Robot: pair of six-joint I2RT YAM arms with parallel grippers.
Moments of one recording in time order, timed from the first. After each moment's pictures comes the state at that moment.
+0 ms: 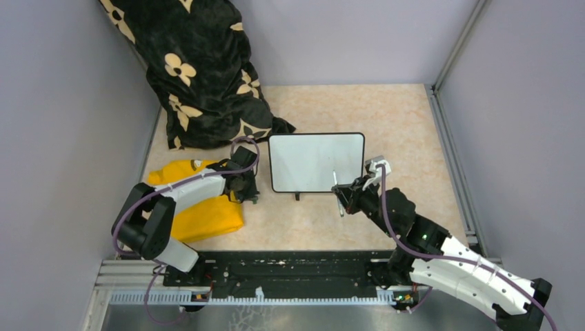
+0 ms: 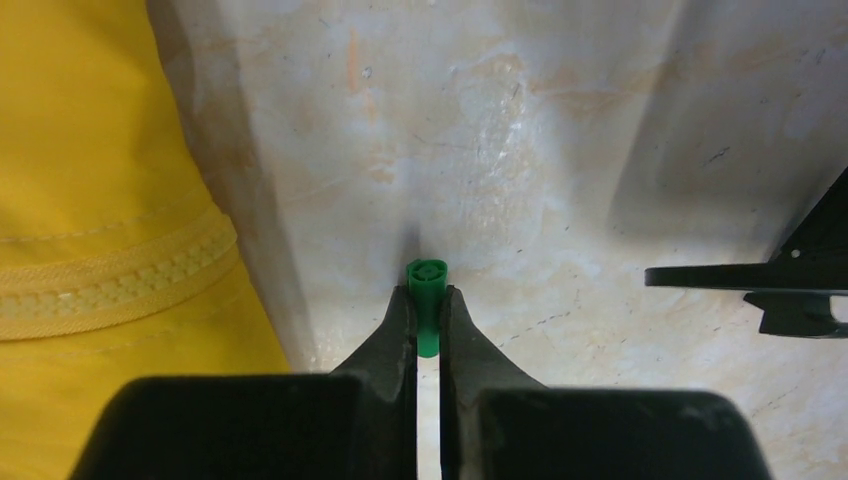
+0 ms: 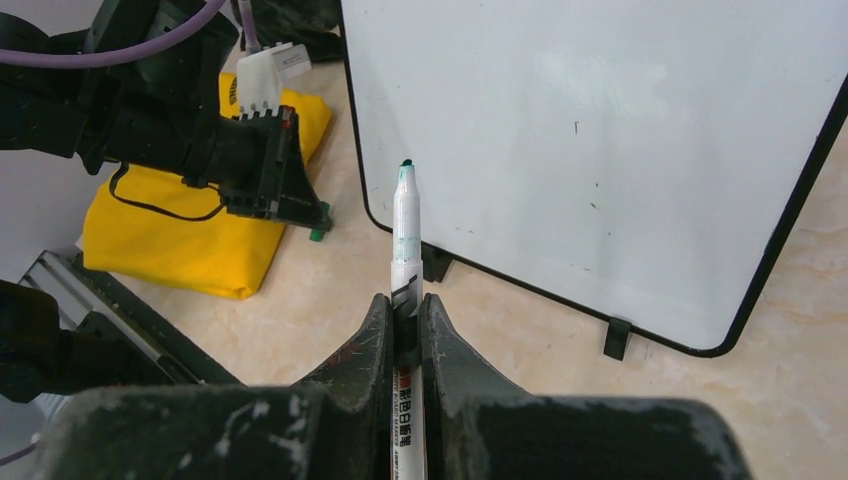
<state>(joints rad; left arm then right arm) -0.55 1.51 0.80 -0.43 -0.10 -0.70 0.95 0.49 0.51 -0.23 0.32 0.44</state>
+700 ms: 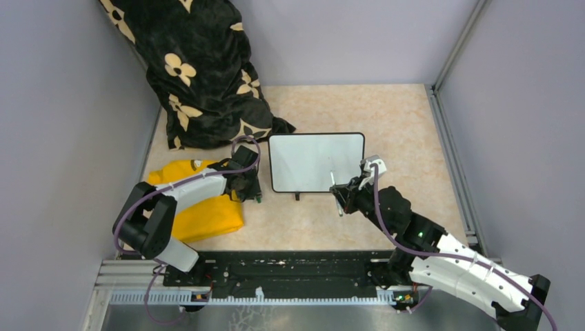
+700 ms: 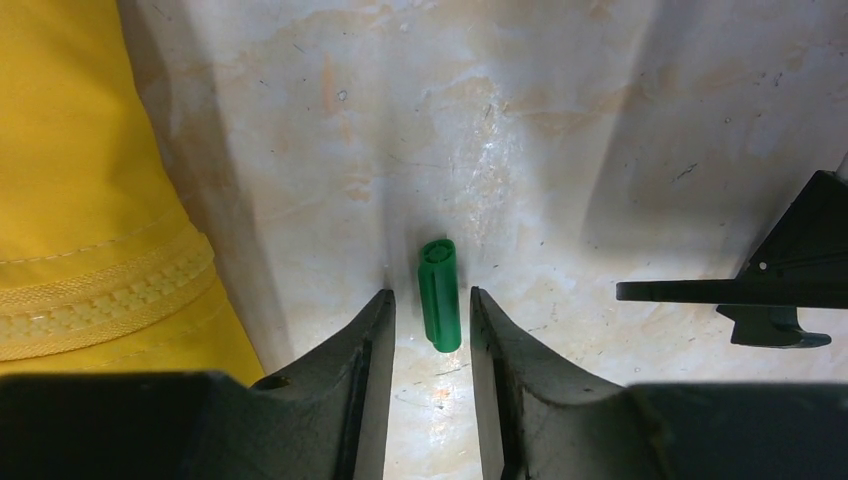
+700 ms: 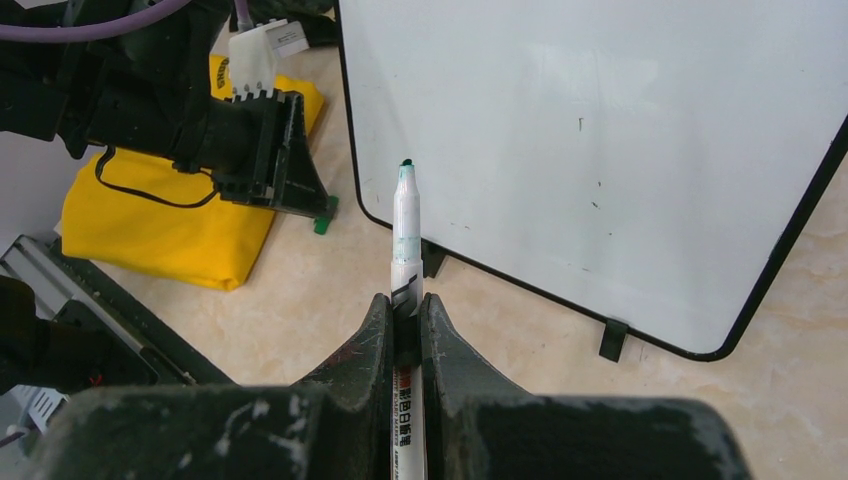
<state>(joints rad) -0.55 1.53 0.81 -0.39 -0.10 -0.71 0.95 0.53 0.51 -0.21 0.31 0.41</state>
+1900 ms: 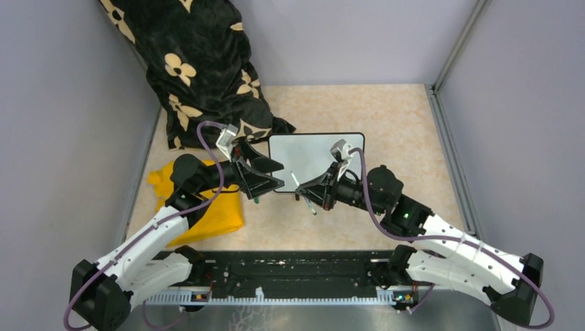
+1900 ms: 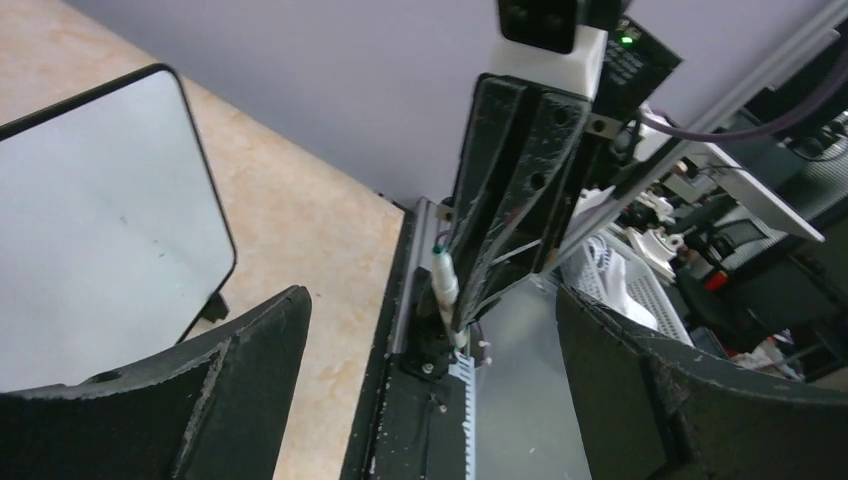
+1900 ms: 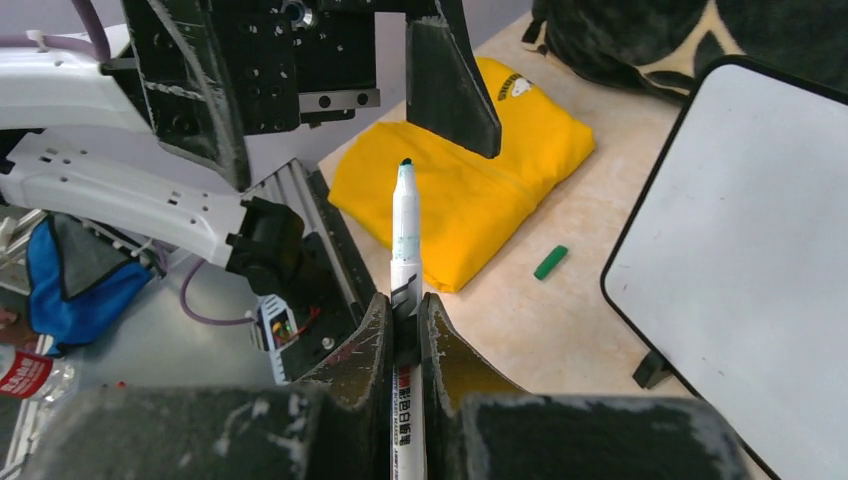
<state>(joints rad) -0.55 0.92 0.62 0.55 0.77 -0.75 0.95 0.77 0.71 0.01 -0.19 0.38</state>
